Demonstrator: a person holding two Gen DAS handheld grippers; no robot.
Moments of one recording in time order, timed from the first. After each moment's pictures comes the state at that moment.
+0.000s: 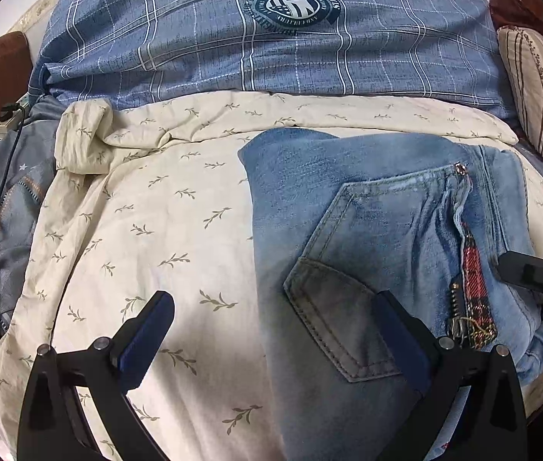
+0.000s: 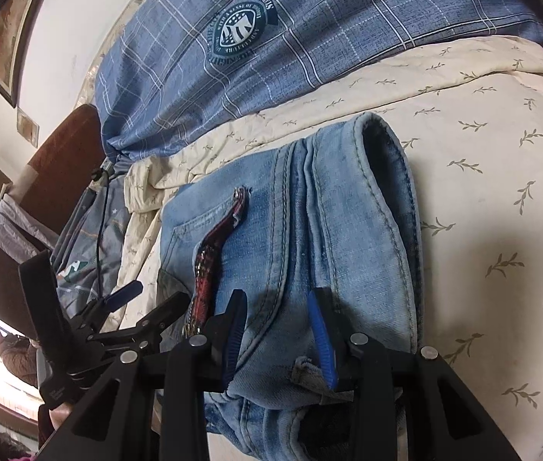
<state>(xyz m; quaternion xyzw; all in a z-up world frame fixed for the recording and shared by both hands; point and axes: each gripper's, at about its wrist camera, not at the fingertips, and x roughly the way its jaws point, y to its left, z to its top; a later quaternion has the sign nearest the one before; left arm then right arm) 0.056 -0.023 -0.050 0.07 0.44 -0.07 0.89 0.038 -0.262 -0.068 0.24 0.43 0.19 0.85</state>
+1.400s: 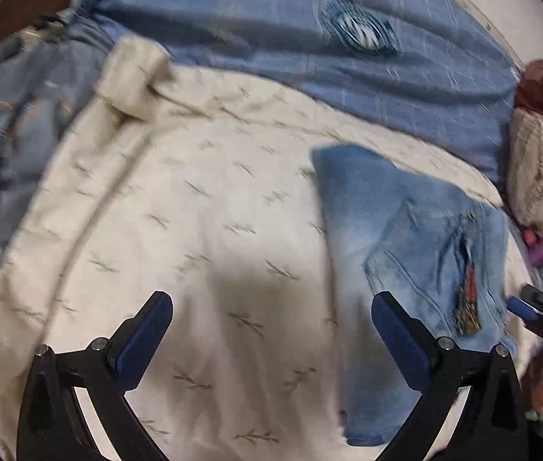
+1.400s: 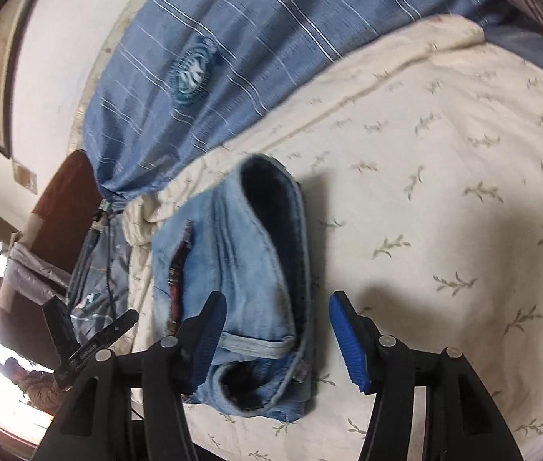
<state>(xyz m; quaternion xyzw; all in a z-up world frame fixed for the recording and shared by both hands) 0.045 0.058 -0.057 -0.08 0.47 -0.11 0.87 0.009 -0.341 -0.068 0.31 0.43 0.15 0.83</state>
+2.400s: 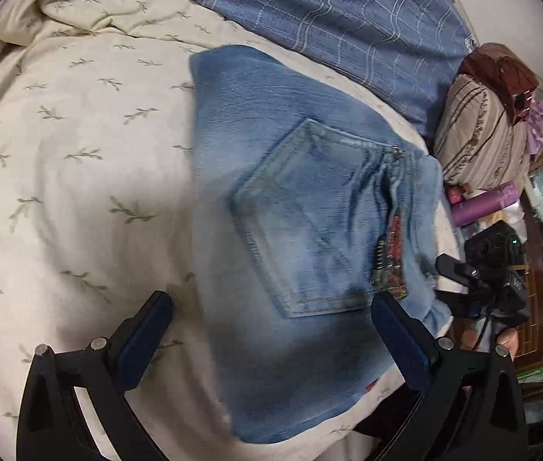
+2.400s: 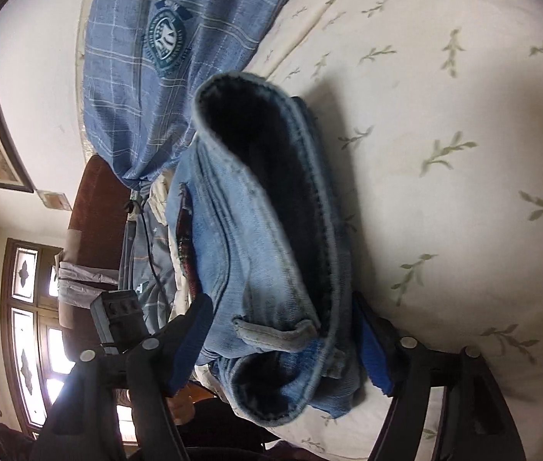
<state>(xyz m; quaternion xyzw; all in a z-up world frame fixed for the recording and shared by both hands) 0.059 0.001 -0.079 -0.16 0.55 -0.27 0.77 0.034 -0.325 -0.121 0.43 0.49 0.24 0.72</state>
